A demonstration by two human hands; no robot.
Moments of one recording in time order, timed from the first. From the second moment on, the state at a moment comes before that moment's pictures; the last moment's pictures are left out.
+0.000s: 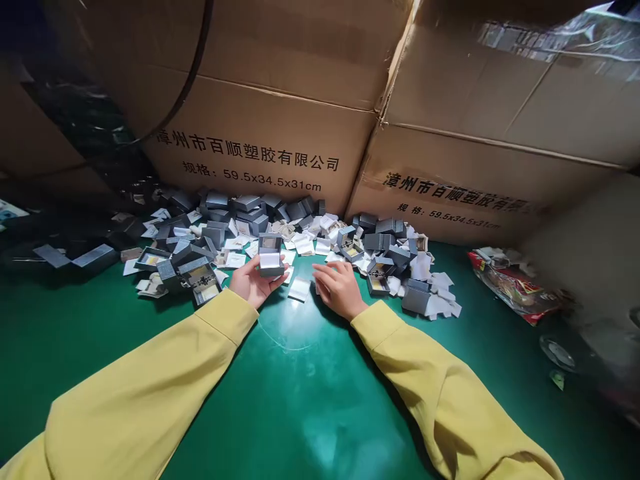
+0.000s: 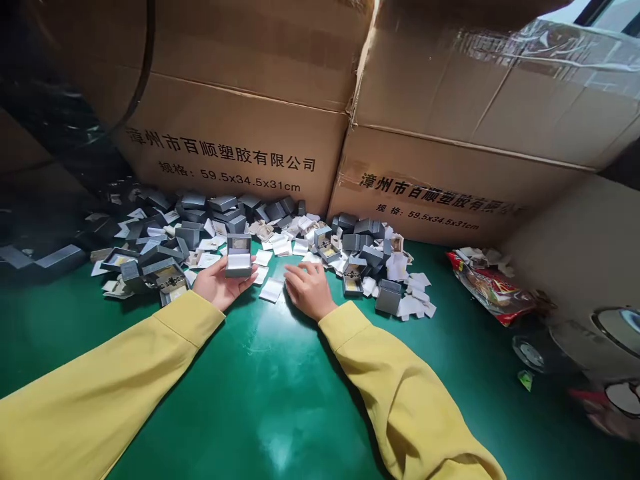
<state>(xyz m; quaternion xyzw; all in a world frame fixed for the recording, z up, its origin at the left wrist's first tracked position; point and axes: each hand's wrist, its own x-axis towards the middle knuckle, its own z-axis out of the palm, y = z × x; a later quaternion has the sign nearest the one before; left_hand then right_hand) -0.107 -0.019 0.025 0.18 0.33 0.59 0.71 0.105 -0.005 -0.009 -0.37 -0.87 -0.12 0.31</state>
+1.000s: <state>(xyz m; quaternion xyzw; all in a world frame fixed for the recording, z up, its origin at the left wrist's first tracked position) -0.096 -0.023 0.019 0.18 0.35 0.54 0.75 0.057 0.037 -0.002 -0.50 -0.64 0.15 0.57</state>
